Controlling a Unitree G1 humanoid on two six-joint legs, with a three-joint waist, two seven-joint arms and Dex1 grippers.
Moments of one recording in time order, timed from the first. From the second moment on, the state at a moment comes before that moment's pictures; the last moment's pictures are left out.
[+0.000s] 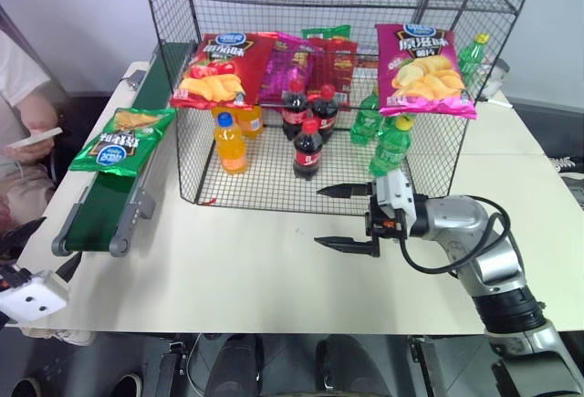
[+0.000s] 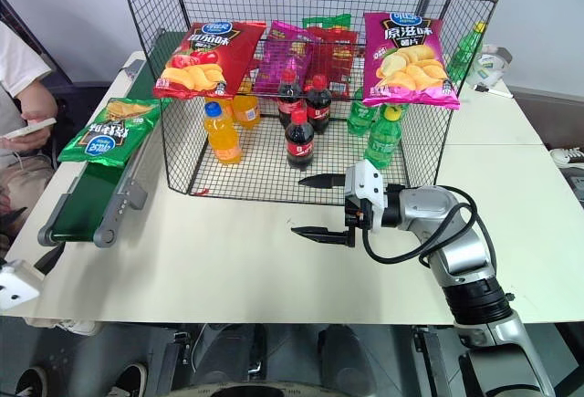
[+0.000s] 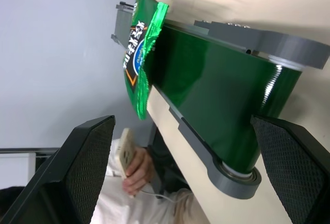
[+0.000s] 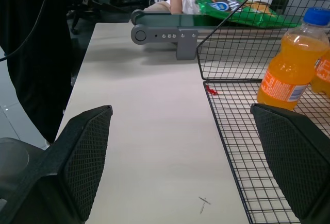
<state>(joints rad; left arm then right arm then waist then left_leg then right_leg) 0.46 0.86 0.61 0.25 0.34 -0.80 -0.25 -0.35 -0.57 0.12 -0.13 0.42 0.19 1.20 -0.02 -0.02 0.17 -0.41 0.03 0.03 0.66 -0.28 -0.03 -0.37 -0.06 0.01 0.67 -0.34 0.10</state>
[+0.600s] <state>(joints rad) 0.42 0.90 0.56 0.30 0.36 -0.79 -0.21 -0.35 -0.57 0.12 -0.12 0.41 0.17 1.18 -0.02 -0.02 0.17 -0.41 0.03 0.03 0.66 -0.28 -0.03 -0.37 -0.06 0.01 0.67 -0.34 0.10</state>
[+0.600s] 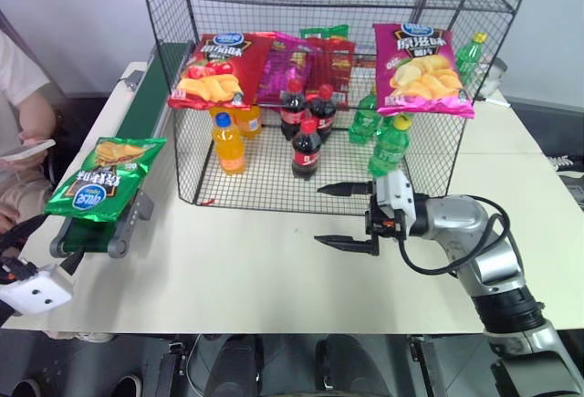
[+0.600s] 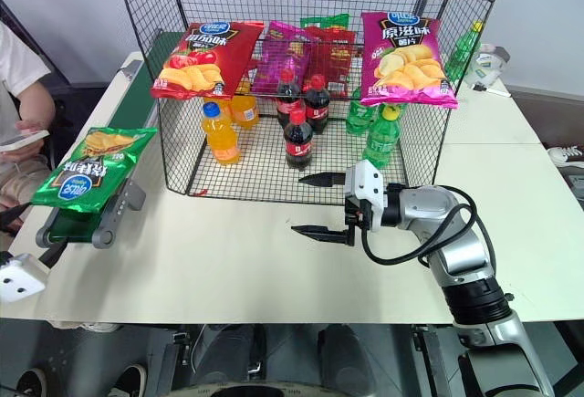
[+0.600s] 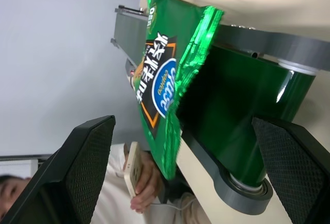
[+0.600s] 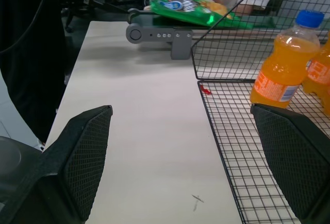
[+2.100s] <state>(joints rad) 0.56 0.92 0.61 -0.15 -0.89 -0.21 -0.99 -0.35 -0.59 0.09 -0.06 0.41 0.15 1.18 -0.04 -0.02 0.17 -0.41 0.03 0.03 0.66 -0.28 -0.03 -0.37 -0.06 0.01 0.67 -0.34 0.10</state>
